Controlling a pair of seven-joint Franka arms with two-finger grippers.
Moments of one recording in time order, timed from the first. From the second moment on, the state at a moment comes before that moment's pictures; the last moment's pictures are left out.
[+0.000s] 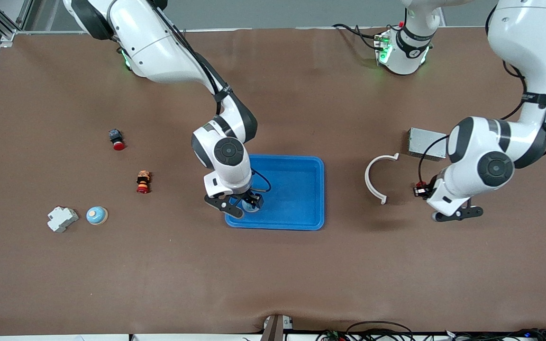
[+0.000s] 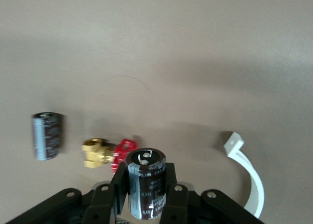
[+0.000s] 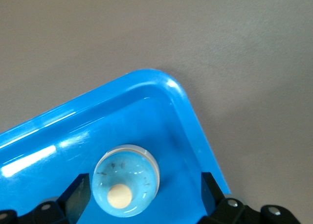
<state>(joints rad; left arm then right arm) 0.08 0.46 -0.24 -1.84 0.18 2.15 -0.36 0.64 0.81 -0.02 -1.43 -0.08 2.30 1.16</state>
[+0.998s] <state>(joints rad) 0.05 0.58 -0.24 -1.85 0.26 2.16 -0.37 0.66 0.85 -0.02 -1.40 -0.08 2.30 1.21</state>
